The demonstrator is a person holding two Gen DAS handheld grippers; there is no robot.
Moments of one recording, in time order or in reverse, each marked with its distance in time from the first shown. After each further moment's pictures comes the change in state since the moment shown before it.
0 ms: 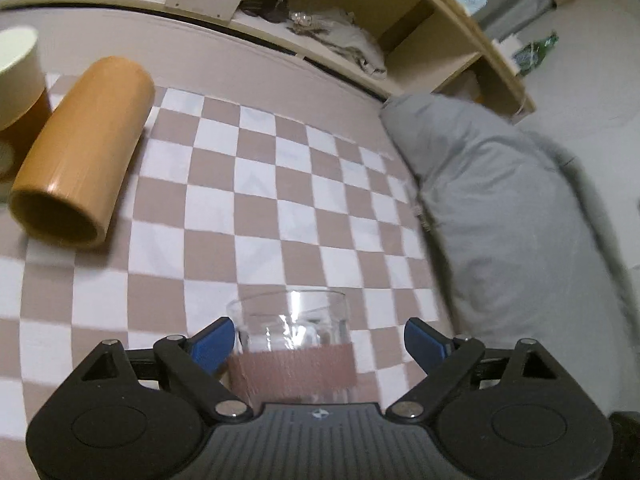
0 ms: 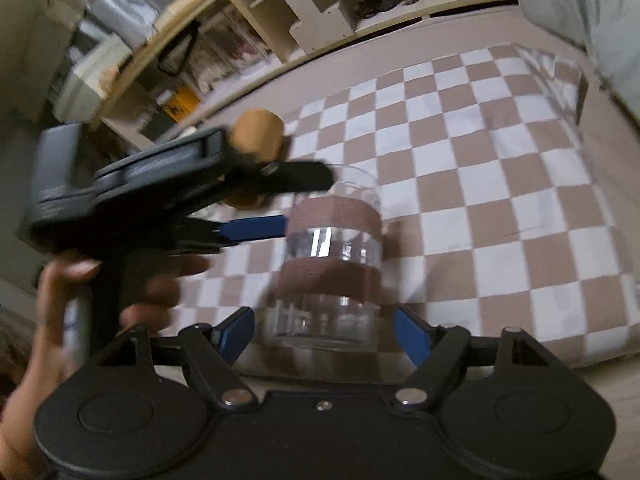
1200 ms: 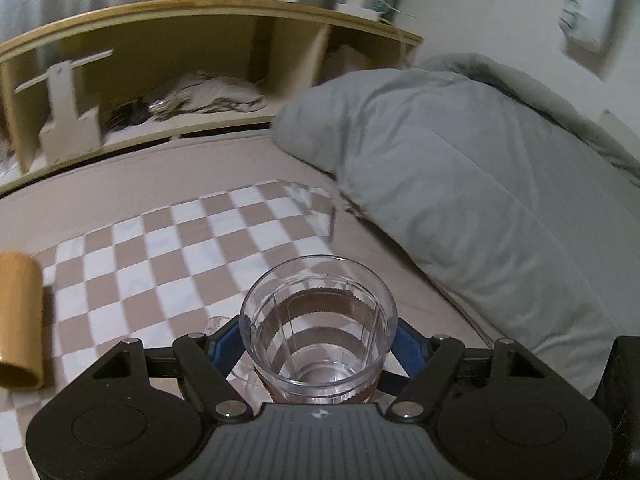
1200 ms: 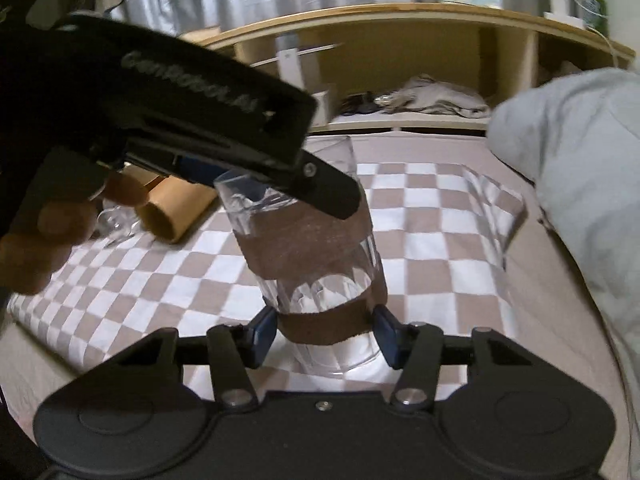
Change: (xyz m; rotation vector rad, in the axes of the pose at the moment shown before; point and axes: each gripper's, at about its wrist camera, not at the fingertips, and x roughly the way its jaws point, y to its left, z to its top) left arm 0.002 -0.143 -0.039 0.525 -0.119 0.069; right arm -0.013 -0.039 -0.023 -0.329 -0.318 -0.252
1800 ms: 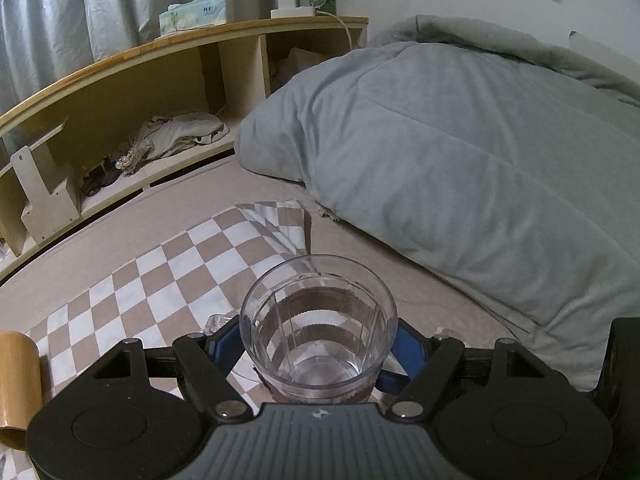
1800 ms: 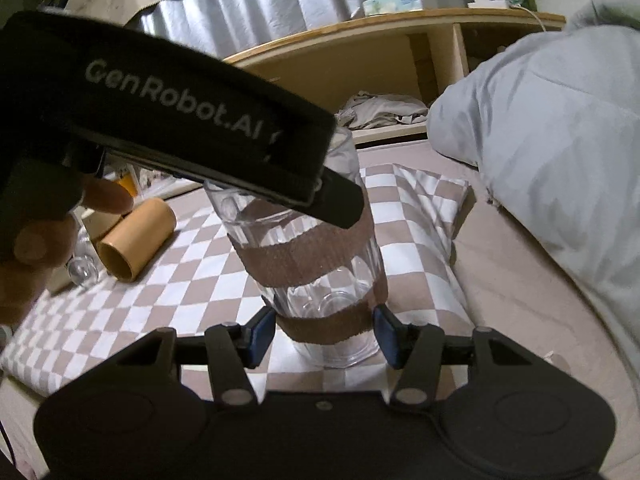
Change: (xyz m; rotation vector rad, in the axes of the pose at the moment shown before) left arm 0.024 -0.070 -0.003 0.224 -0.025 0.095; right arm -0.008 -0.046 -0.034 0.164 -0.130 -0.033
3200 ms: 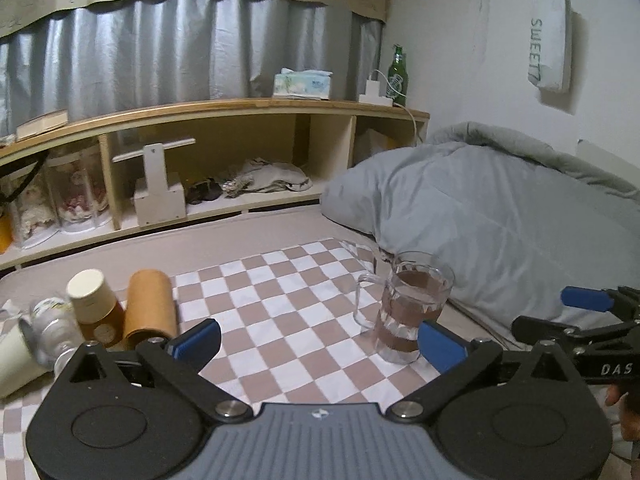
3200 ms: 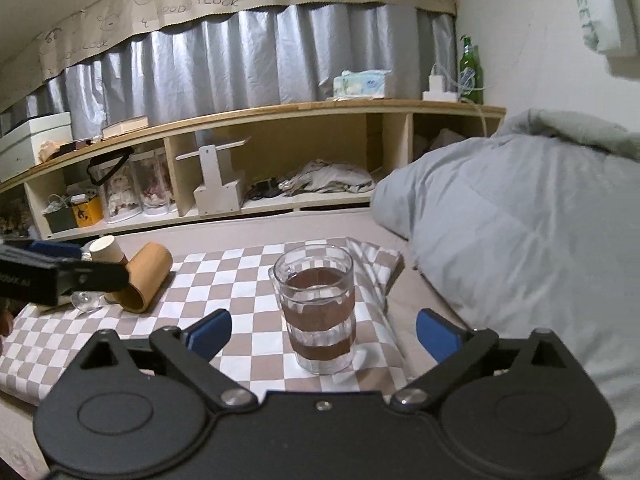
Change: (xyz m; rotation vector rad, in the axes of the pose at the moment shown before) left arm -0.185 0.090 -0.103 -0.192 -0.229 0.071; right arm -0.141 0.087 0.021 -0.095 -0.126 -0.268
